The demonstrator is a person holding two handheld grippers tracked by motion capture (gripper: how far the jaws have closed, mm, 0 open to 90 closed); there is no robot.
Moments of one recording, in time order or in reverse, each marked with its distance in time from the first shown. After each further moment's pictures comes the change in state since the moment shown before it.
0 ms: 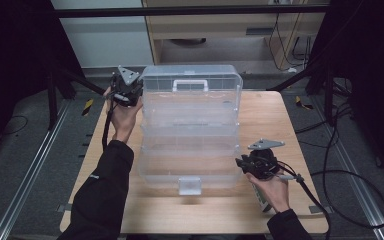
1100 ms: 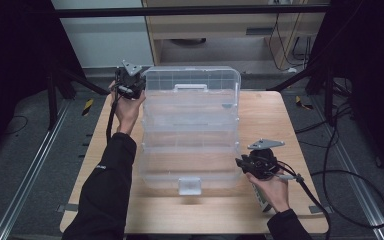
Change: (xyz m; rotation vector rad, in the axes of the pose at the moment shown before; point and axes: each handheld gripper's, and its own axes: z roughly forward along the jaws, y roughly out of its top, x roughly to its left) left arm 0.008 0.003 0.037 0.045 -0.025 -0.041; right arm 0.000 0.000 0.000 0.004 -0.001 -0.002
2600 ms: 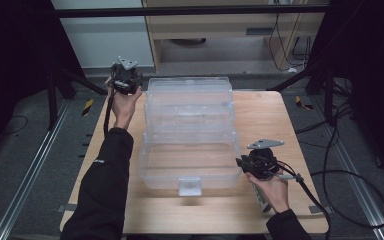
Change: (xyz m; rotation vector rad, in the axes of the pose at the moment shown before) left arm 0.020 0.005 0.001 0.022 -0.017 -0.036; right arm 0.002 0.001 0.000 0.007 -0.009 0.017
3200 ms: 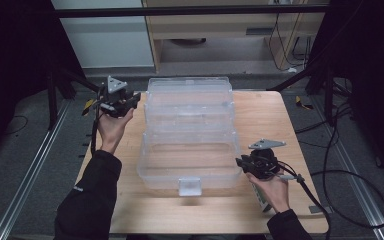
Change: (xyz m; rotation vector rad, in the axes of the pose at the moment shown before) left arm -0.012 -0.045 -0.070 -0.008 -0.142 0.004; right arm -0.002 -0.002 0.000 -0.015 0.018 0.005
